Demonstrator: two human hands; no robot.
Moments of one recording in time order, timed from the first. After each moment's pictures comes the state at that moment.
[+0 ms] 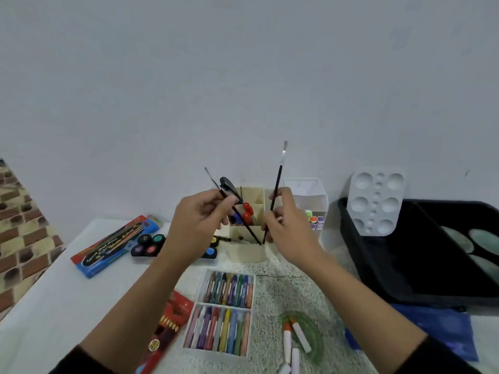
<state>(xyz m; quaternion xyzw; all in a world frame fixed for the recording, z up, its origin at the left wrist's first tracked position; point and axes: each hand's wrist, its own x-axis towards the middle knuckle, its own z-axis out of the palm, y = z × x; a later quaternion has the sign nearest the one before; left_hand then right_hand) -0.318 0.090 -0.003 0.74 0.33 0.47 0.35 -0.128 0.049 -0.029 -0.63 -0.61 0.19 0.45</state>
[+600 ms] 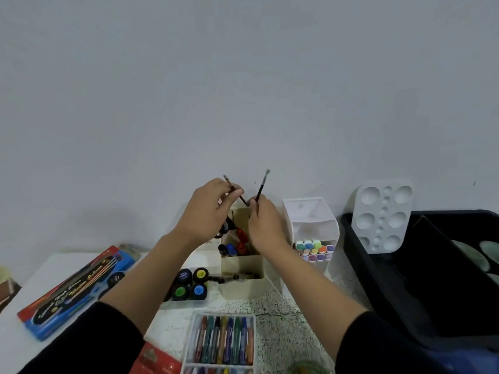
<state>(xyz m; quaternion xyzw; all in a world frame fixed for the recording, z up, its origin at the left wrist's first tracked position) -0.263 0.233 -0.015 0.84 0.34 0.36 0.20 -0.133 0.179 -0.046 -0.73 -0.49 0.17 0.44</state>
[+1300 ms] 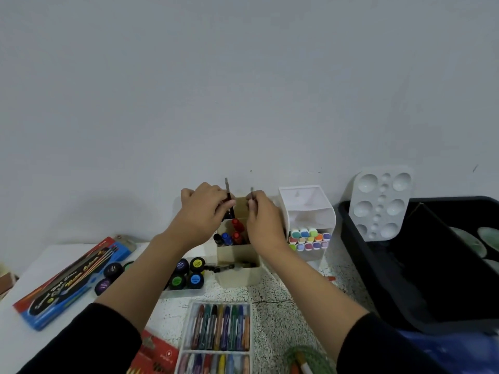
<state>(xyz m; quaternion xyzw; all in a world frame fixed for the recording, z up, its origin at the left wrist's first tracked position) -0.267 0.233 -0.037 0.89 0.40 0.21 0.09 -0.130 0.167 -0.065 -0.71 -0.50 0.16 0.46</state>
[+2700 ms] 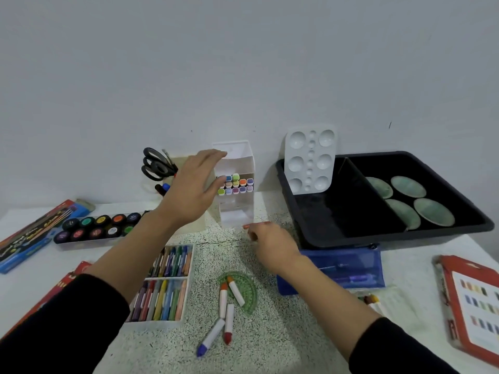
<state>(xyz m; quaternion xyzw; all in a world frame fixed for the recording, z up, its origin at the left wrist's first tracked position) -0.202 0.115 -0.042 0.90 0.31 0.28 0.12 -0.038 -0.017 -0.117 -0.77 -0.62 0.12 0.09</state>
